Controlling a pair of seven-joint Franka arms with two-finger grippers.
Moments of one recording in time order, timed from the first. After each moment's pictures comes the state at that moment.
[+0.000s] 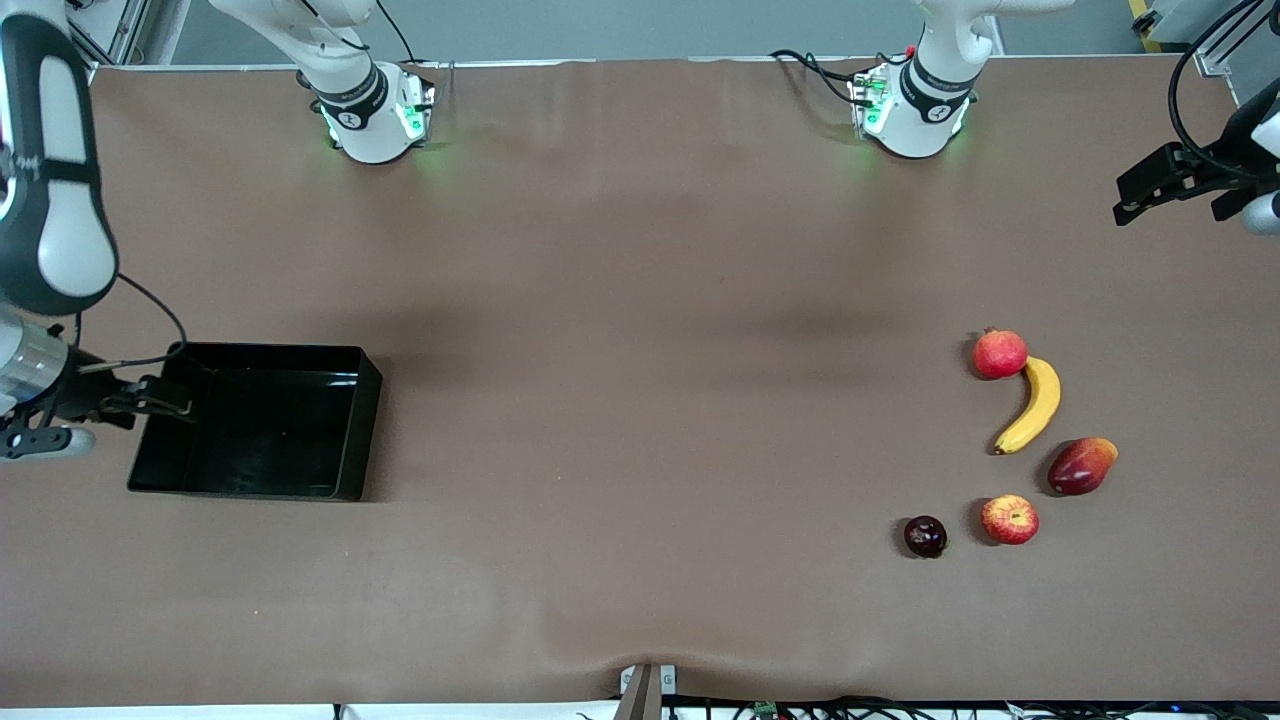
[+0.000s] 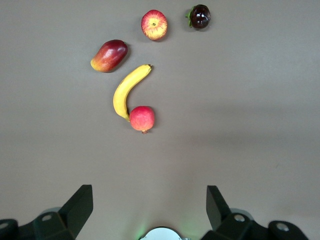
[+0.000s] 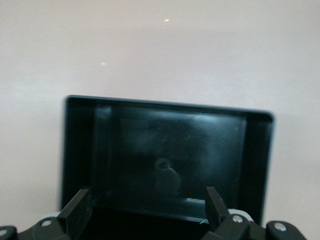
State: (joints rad) left arm -0.07 -0.05 0.02 -1.53 0.04 1.43 -0.06; right arm -0.09 0.26 -0.07 -1.74 0.15 2.04 -0.26
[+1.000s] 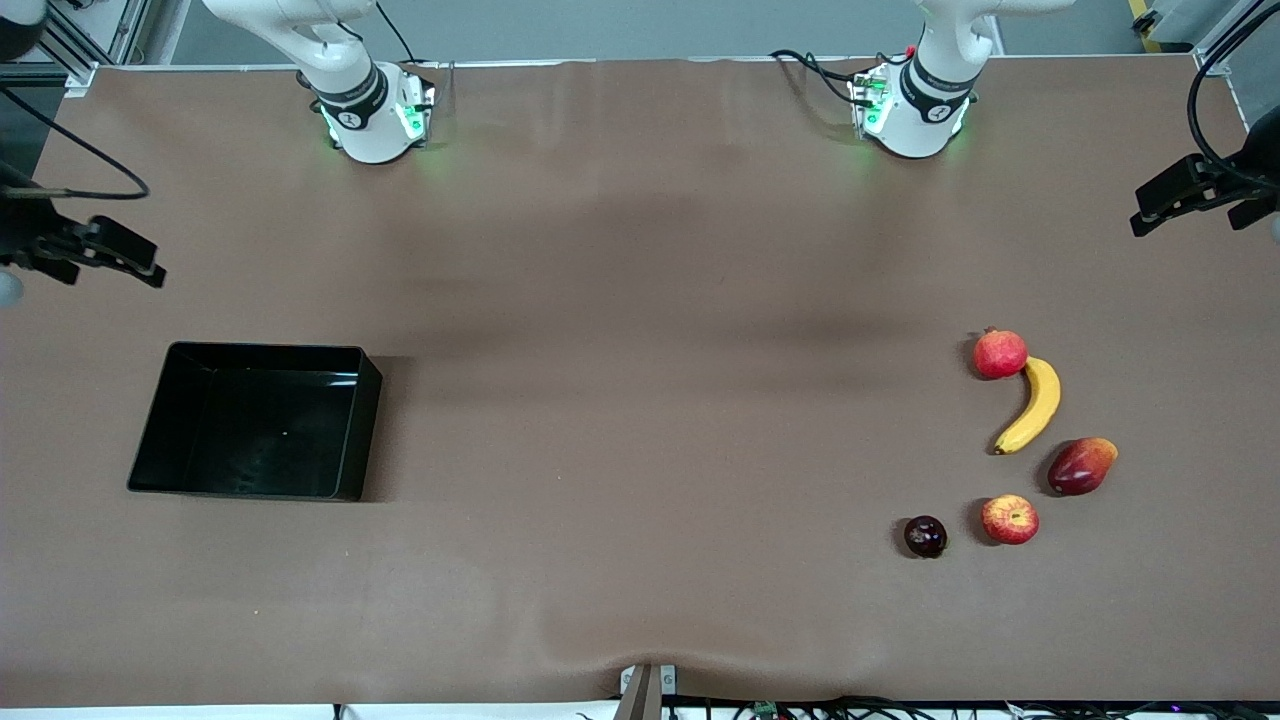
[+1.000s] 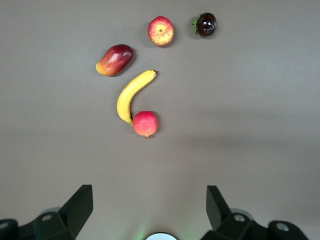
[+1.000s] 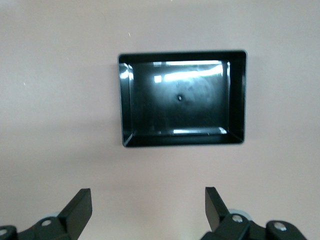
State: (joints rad) left arm -0.07 -0.03 0.04 -1.51 0.03 1.44 -0.06; right arm 0.00 0.00 -0.04 -1.56 0.01 1.52 0.02
